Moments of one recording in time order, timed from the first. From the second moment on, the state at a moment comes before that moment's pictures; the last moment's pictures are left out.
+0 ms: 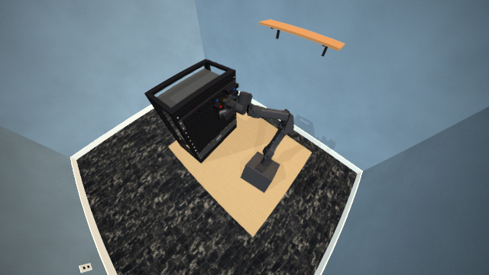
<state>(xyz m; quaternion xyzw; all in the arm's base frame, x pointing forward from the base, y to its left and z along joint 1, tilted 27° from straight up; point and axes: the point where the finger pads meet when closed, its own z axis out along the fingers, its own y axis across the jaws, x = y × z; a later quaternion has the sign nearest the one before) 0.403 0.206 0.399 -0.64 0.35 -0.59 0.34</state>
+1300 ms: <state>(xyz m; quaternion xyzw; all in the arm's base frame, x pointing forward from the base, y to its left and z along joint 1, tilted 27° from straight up) 0.301 0.202 0.421 -0.62 0.34 -0.60 0.38</state>
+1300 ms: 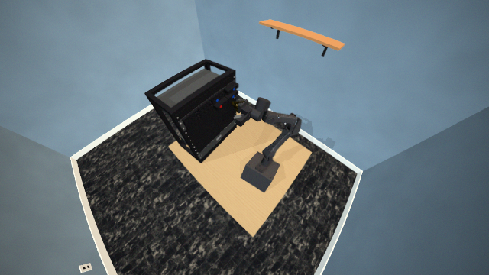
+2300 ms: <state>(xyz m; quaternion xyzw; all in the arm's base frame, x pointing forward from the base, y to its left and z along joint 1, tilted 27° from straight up) 0.301 0.080 0.421 -0.61 0.36 -0.61 0.37</state>
